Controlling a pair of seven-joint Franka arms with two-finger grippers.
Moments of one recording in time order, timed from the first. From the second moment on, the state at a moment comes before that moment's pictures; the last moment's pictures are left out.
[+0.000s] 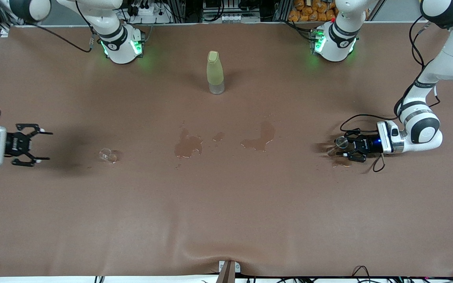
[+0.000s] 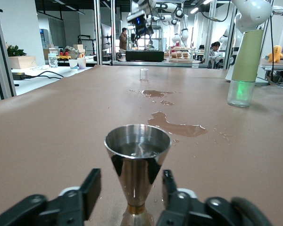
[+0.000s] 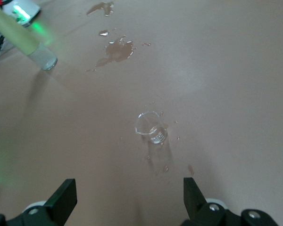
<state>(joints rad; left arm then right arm) 0.54 0.76 -0.24 -1.94 -1.08 1.75 2.63 -0.08 0.53 -0.49 -1.56 0.71 1.46 -1.90</state>
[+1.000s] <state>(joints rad) 0.55 0.63 -0.17 -1.76 -0.77 1.78 2.57 0.10 0.03 -0.37 -1.55 0.23 1.45 -0.66</state>
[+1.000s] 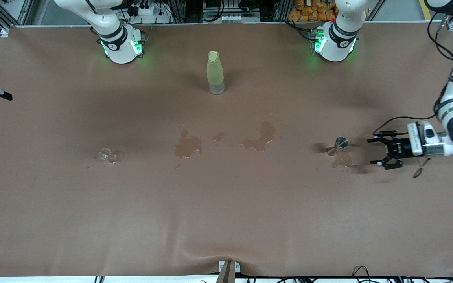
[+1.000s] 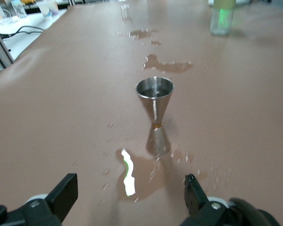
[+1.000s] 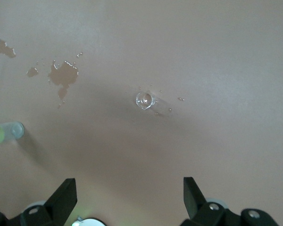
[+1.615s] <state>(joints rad) 0.49 0.32 -0.18 -1.71 -0.54 1.82 2.18 -0.13 -0.02 0.07 -1.52 0.05 1.40 -0.24</state>
